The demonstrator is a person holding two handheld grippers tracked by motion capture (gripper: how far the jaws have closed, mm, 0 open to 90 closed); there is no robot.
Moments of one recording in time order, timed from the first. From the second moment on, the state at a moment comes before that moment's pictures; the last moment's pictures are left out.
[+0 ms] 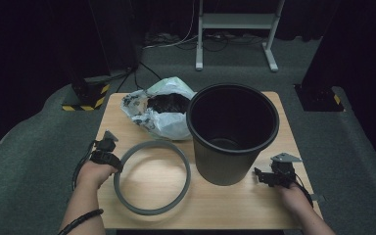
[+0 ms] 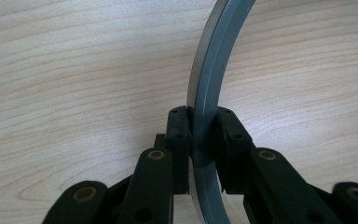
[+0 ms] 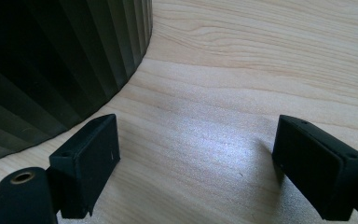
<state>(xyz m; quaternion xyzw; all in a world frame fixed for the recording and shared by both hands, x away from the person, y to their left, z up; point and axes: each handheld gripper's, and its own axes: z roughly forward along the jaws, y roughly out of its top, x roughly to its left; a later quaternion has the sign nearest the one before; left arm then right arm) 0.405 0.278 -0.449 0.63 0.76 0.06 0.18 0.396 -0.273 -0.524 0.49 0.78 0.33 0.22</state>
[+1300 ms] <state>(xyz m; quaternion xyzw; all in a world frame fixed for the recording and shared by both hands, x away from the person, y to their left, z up) 0.403 0.275 -0.376 0.61 0.76 0.06 0.20 0.396 -0.273 -0.524 0.49 0.78 0.33 0.22</state>
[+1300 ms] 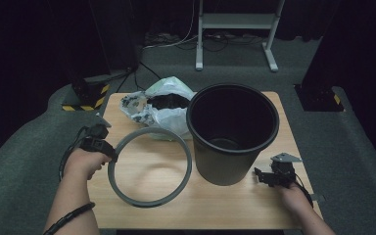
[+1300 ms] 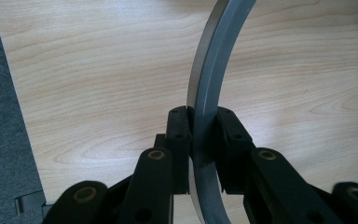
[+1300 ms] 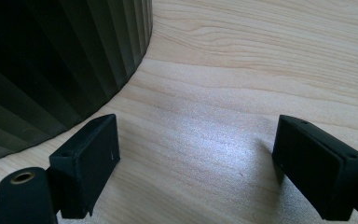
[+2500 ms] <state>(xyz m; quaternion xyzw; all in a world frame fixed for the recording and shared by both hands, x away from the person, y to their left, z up) 0.409 0.281 -0.320 0.58 0.78 0.07 0.24 0.396 -0.273 -0.524 0.49 0.78 0.33 0.22</state>
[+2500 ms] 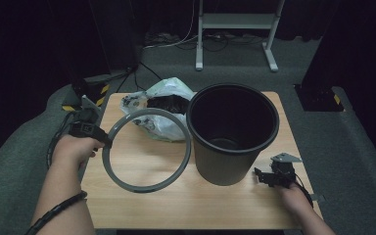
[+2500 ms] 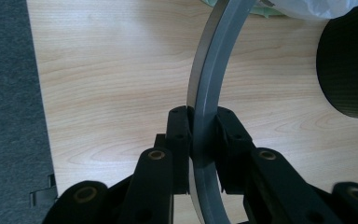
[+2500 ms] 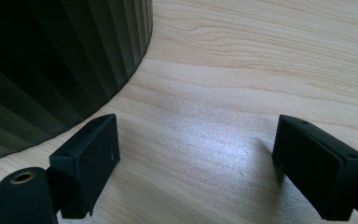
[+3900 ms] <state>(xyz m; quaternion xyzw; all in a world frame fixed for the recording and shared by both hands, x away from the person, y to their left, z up) 0.412 0.289 -0.258 0.55 0.80 0.10 0.23 0.397 -0.273 -0.524 0.49 0.78 0.33 0.22</state>
